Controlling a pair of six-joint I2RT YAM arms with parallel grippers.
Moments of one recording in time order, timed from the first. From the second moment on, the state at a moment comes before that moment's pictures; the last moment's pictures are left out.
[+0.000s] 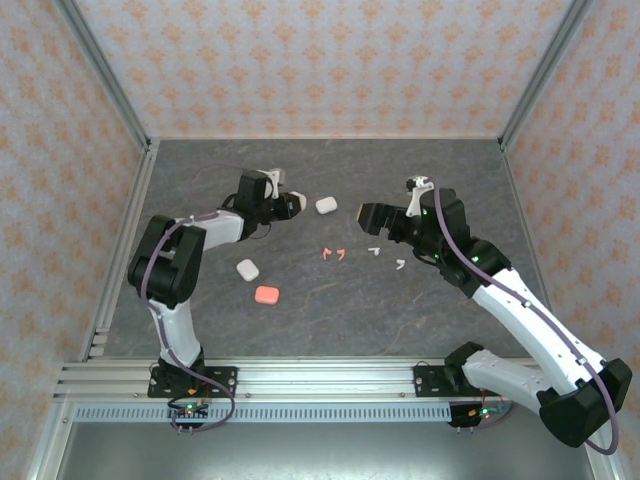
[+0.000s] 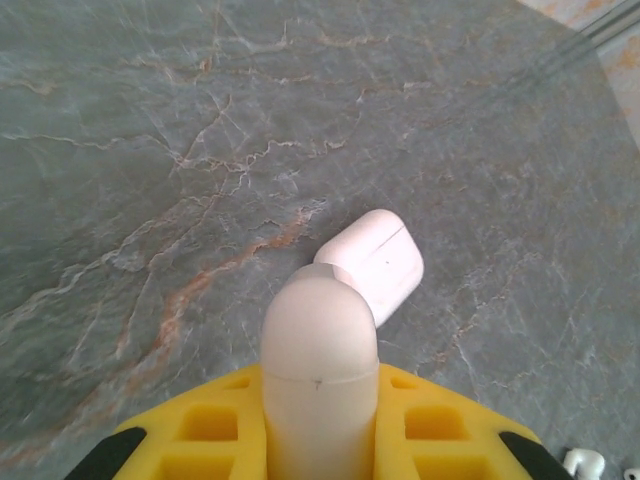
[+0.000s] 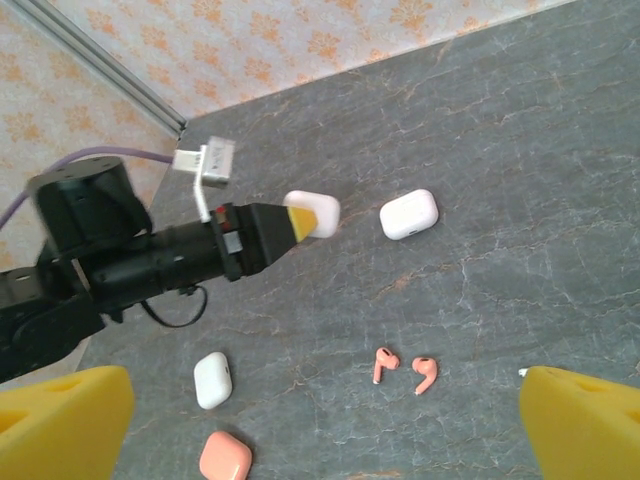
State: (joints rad) left arm -0.26 1.93 1.10 0.17 0.37 -0.48; right arm 0.54 1.00 0.98 -0.46 -0.06 0.59
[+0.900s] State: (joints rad) left arm -0.22 1.93 1.07 0.14 0.40 -0.51; right arm 0.54 1.04 0.97 -0.50 -0.09 0.59
